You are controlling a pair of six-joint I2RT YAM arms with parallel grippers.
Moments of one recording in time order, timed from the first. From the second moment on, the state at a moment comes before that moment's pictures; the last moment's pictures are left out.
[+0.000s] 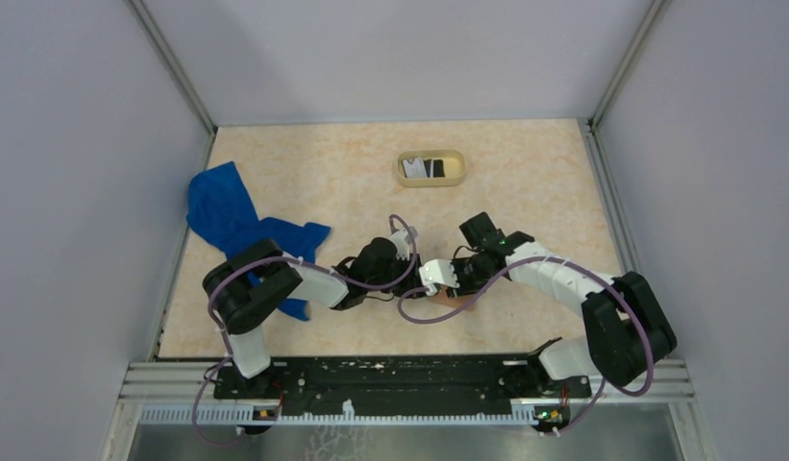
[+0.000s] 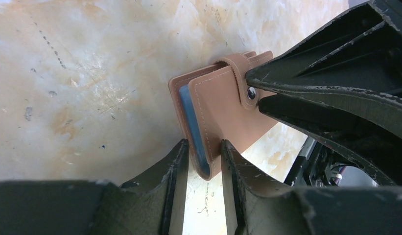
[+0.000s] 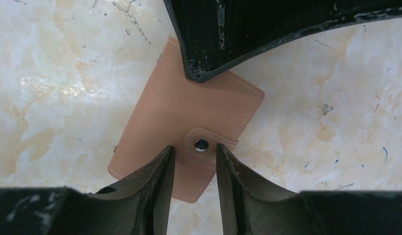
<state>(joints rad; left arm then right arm) -0.92 1.82 0.68 0.63 0.23 -0.76 0.54 1.35 0.73 -0.60 -0.41 -1.28</state>
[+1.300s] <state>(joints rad) -0.93 1.82 0.68 0.65 0.23 -0.77 0.57 1.35 0.74 -0.57 -0.42 -1.18</state>
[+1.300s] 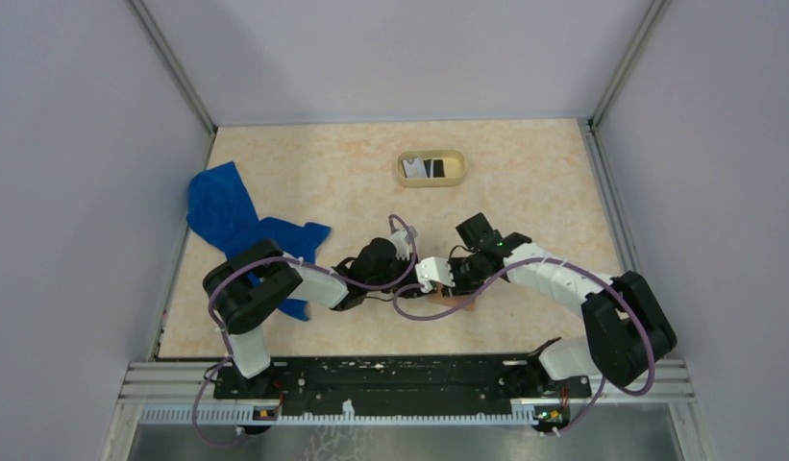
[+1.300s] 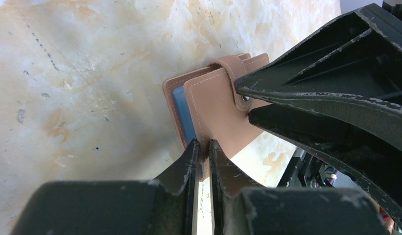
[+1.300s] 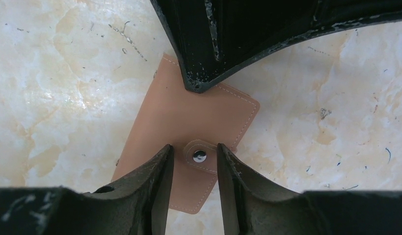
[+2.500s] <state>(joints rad) -0.93 1.73 0.55 0.73 0.18 -0.78 0.40 1.29 0.85 -0.60 -0.55 -0.97</state>
